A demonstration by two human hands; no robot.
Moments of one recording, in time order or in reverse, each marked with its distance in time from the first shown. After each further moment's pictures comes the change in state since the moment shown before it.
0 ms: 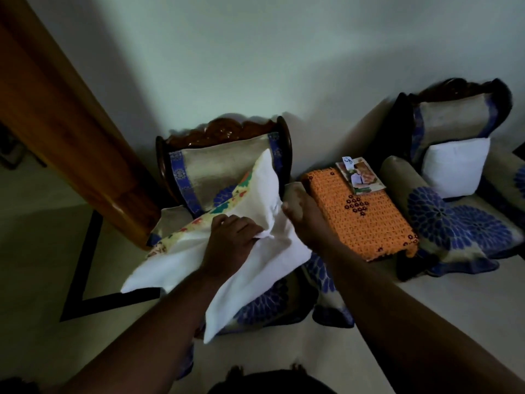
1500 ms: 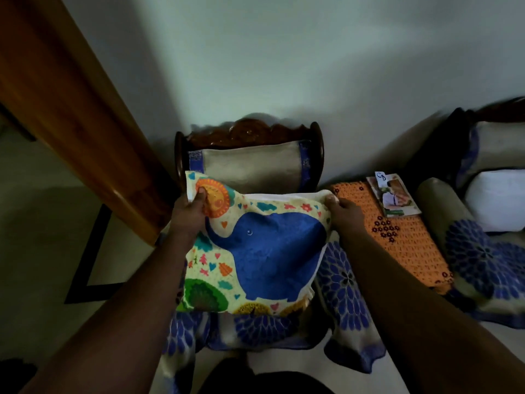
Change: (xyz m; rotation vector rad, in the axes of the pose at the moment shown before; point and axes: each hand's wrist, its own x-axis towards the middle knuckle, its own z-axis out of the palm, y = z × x) left_hand 0.046 -0.197 0.021 -0.722 0.255 -1.319; right_hand 0.163 0.057 0.014 0.257 0.119 0.471
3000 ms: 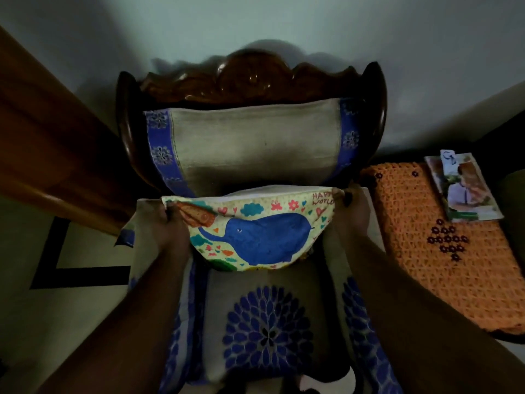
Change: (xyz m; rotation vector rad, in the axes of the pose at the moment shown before) left_hand 0.194 -0.202 0.112 0.188 0.403 -0.260; right_hand 0.258 0.126 0.140 -0.254 0.199 -0.099
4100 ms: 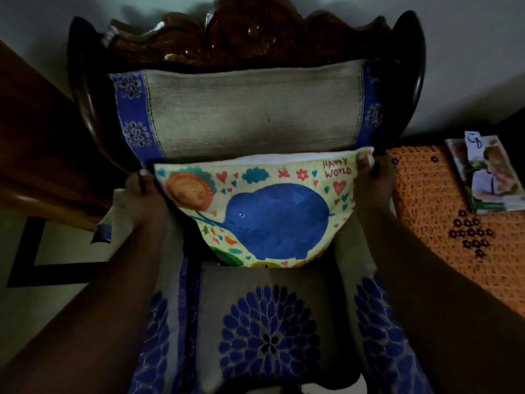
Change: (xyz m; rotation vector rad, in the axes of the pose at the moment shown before) left_hand 0.085 -0.029 0.031 0.065 0.093 0.316; right_hand 0.062 0.017 0.027 0.239 0.100 -0.115
